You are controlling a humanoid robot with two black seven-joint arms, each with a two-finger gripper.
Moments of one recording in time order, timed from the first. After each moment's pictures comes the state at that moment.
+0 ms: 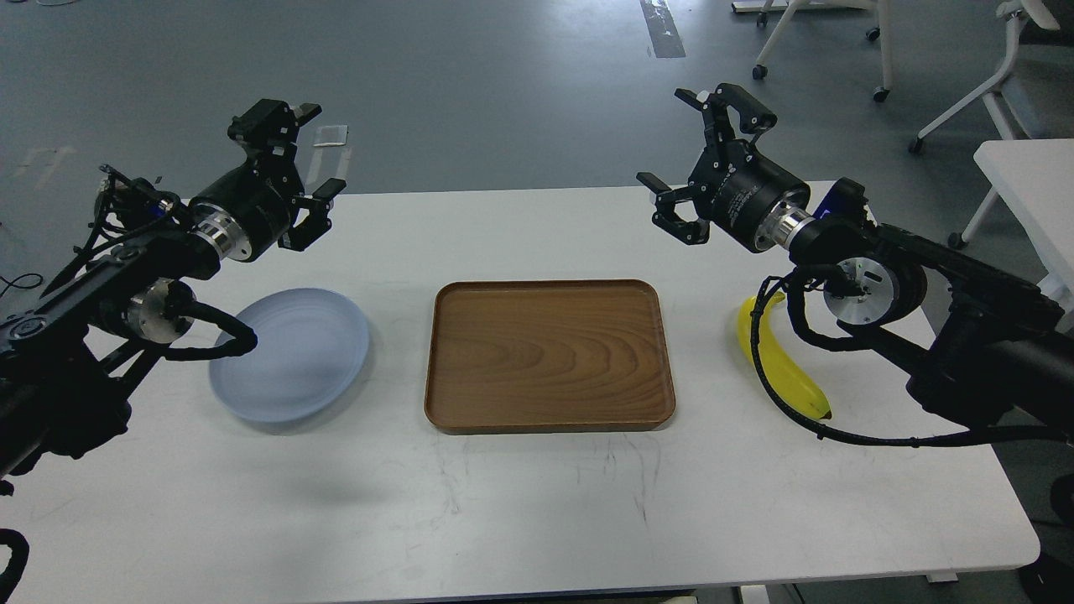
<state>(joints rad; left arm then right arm) -0.75 0.48 -0.73 -0.99 0.54 -0.12 -0.17 0.88 -0.47 0.42 1.13 0.12 0.12 0.20</state>
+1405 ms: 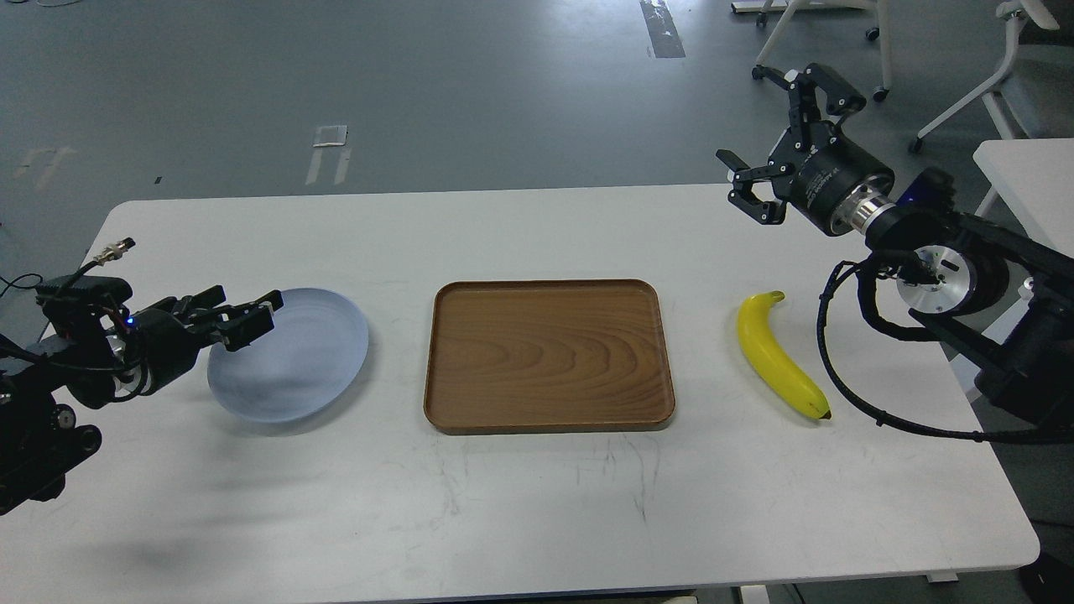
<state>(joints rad) -0.66 0.68 -0.28 -0.83 1.47 0.17 -0.40 0.85 -0.61 0.47 1.12 0.13 0.12 0.21</state>
